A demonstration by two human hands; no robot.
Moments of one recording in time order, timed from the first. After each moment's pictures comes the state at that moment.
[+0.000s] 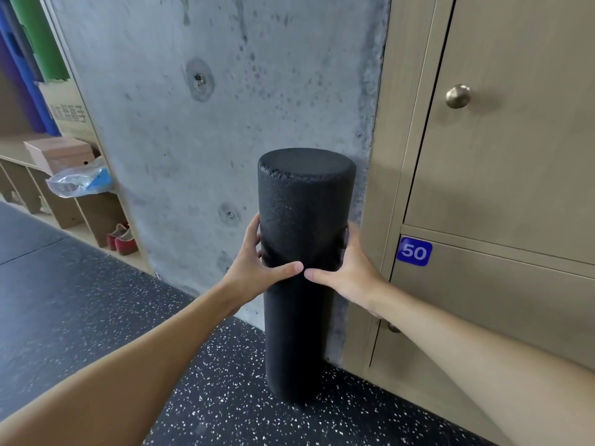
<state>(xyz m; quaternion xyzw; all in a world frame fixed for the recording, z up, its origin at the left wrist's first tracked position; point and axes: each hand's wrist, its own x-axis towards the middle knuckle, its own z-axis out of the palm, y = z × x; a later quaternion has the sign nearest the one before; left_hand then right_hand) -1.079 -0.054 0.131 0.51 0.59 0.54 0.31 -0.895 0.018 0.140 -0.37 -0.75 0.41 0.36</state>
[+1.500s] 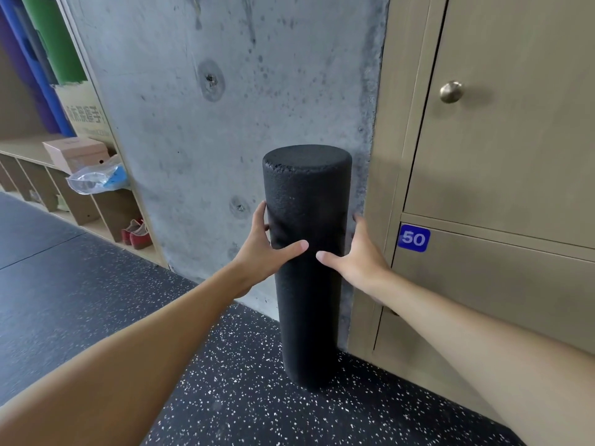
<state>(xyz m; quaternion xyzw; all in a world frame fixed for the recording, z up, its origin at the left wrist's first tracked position) -1.065 -0.079 0.162 0.48 0.67 0.48 0.28 -0.886 -0.013 0.159 -0.46 -0.74 0.37 0.32</state>
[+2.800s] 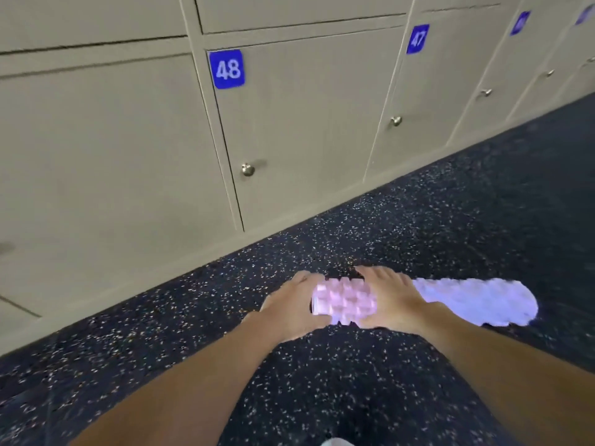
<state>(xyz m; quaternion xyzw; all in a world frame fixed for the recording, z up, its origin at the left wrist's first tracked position) -0.098 -0.183 -0.102 0.90 0.30 -0.06 0.32 0.082 -0.299 -0.098 -0.83 -0.52 0.20 -0.04</state>
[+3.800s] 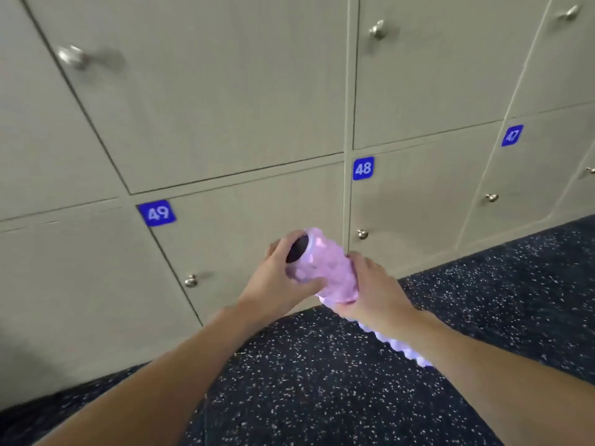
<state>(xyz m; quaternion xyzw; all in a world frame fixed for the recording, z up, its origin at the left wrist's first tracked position) -0.313 -0.123 0.096 0.79 0.41 0.27 0.36 -0.125 -0.184 0.052 -0.73 -0.63 0.10 0.25</state>
